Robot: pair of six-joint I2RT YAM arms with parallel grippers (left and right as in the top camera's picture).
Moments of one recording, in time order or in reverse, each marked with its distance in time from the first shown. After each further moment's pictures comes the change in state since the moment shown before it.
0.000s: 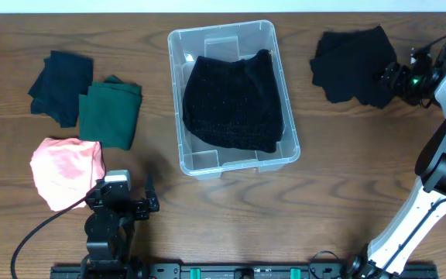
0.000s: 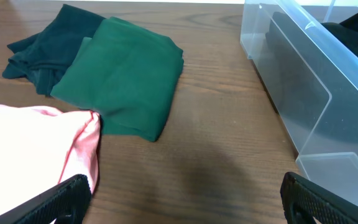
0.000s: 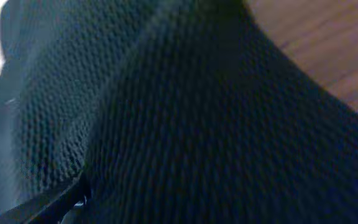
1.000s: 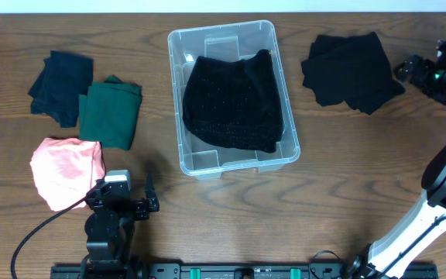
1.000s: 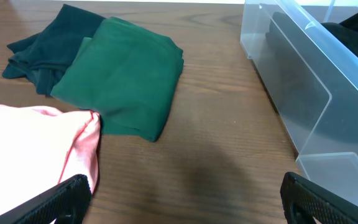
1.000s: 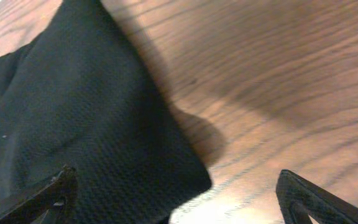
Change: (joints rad) left arm 0.000 0.000 0.000 0.000 0.000 0.000; right arm -0.050 -0.147 -0.010 -0.010 0.178 -0.027
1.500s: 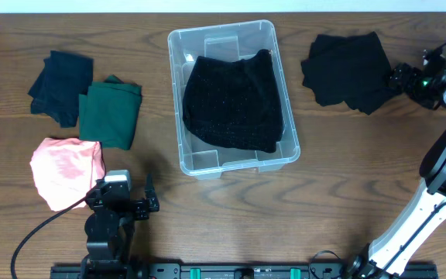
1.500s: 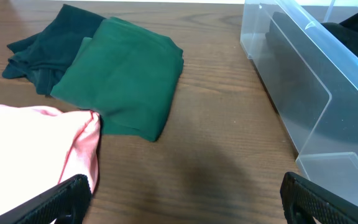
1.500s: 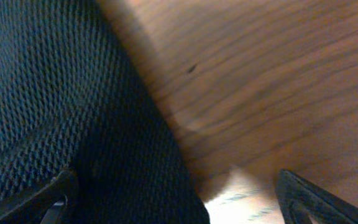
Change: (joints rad) left arm 0.000 0.000 0.000 0.000 0.000 0.000; right arm 0.008 0.140 0.008 0.069 -0.082 -0.016
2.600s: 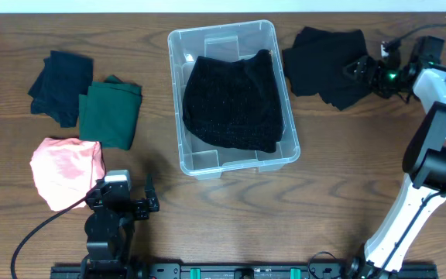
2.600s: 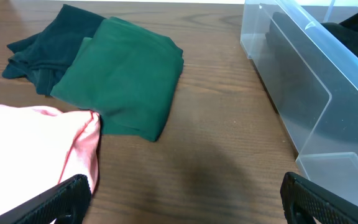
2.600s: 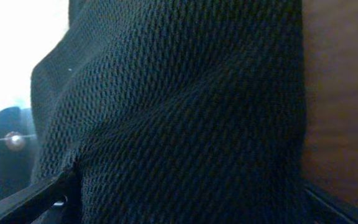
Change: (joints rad) left arm 0.000 0.000 0.000 0.000 0.000 0.000; right arm 0.156 0.021 -0.002 -0.008 -0.253 0.037
